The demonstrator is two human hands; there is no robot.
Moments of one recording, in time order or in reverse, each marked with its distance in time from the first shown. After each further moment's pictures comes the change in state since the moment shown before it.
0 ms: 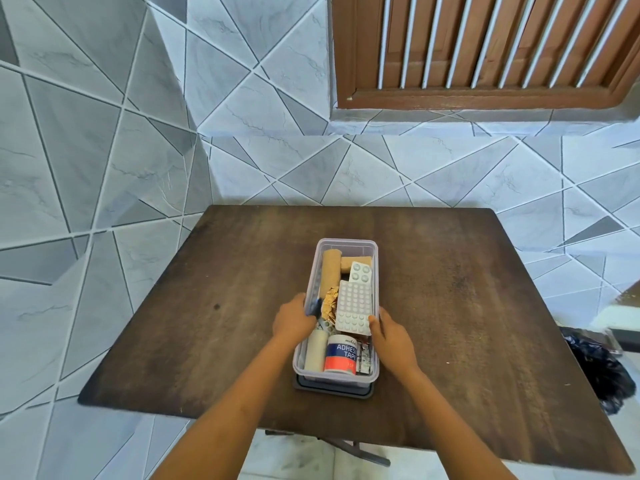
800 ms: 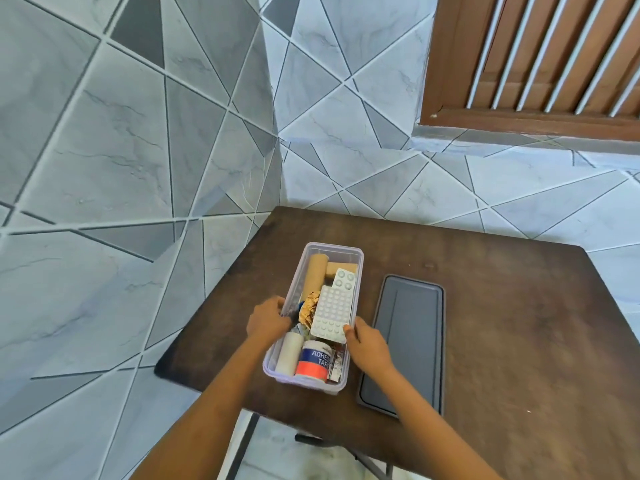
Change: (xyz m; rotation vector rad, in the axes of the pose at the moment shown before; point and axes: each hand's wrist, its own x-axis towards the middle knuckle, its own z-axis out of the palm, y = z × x) left_hand -0.003 -0.116 -0.102 -0.085 0.173 -0.262; right_hand 0.016 -0.109 0.106 -0.005 -0.254 -0.106
